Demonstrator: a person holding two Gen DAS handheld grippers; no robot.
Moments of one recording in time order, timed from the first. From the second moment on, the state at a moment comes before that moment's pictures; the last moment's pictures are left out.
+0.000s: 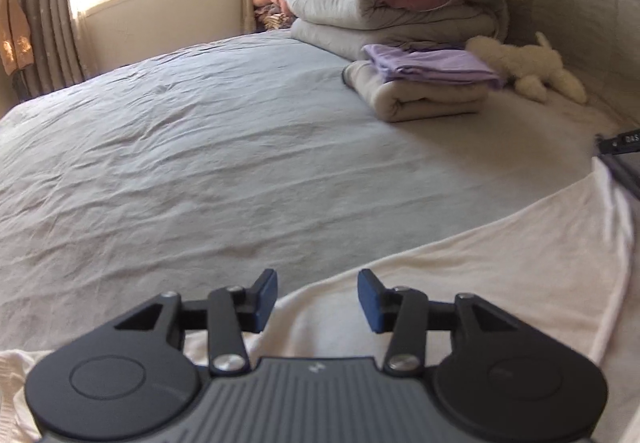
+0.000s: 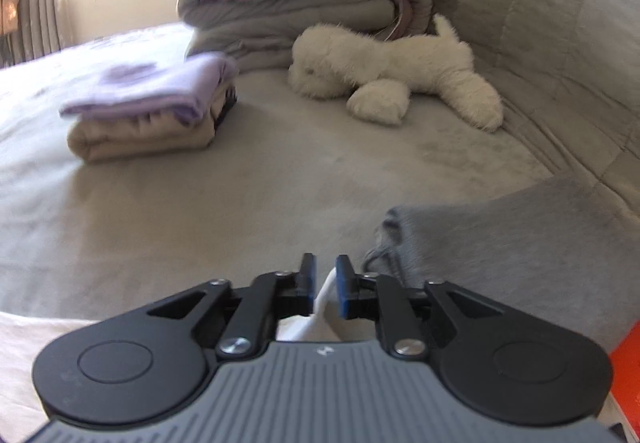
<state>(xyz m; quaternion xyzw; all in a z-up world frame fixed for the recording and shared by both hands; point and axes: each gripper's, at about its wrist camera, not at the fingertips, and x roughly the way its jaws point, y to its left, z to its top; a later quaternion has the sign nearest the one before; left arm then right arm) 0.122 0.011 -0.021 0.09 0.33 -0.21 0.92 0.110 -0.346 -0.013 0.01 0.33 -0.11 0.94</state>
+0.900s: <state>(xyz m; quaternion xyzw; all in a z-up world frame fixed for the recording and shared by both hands) 0.011 -0.020 -0.047 0.12 0.33 -0.37 0.86 0.059 -0.379 -0.039 0.24 0.34 -0.11 0.90</state>
